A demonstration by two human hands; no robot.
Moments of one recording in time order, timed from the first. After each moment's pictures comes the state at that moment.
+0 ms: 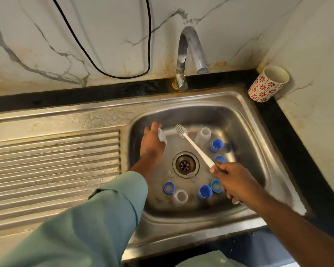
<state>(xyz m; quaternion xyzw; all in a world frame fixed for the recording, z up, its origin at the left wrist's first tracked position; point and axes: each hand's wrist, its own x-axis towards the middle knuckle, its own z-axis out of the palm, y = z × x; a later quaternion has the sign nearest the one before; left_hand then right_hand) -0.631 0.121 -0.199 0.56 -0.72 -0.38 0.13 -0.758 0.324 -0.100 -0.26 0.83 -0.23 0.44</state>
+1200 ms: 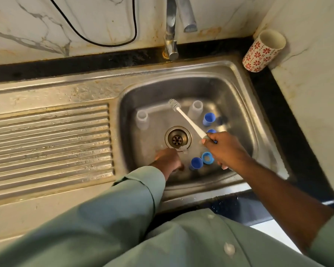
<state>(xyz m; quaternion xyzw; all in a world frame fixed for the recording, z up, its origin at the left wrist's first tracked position) -0.644 0.236 -0.226 0.45 -0.77 -0.33 -0.31 -0.770 0.327 -0.123 -0.31 0.86 -0.18 0.37</state>
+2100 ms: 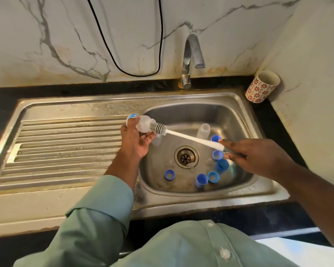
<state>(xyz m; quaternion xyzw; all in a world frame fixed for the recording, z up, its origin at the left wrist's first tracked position) -0.564 0.156 -0.124 0.49 -0.13 -0.75 0.43 -0.805 0.366 -0.039 -0.69 0.72 0.04 0.09</state>
